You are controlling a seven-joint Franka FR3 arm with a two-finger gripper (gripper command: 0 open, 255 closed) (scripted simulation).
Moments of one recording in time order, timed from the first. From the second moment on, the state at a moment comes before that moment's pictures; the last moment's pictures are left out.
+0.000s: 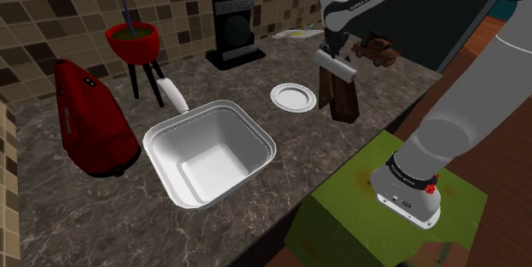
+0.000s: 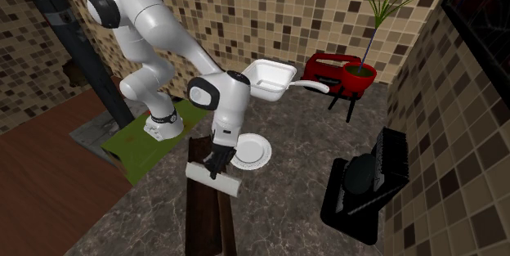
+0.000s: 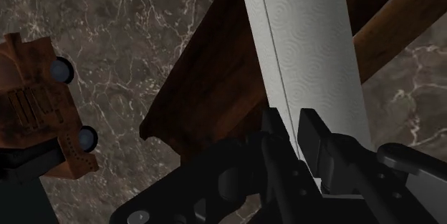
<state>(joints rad) -0.08 0.01 -0.20 -2.23 -0.53 2.19 0.35</state>
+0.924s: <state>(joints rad) -0.07 0.05 -0.20 -2.22 -0.53 2.18 0.37</state>
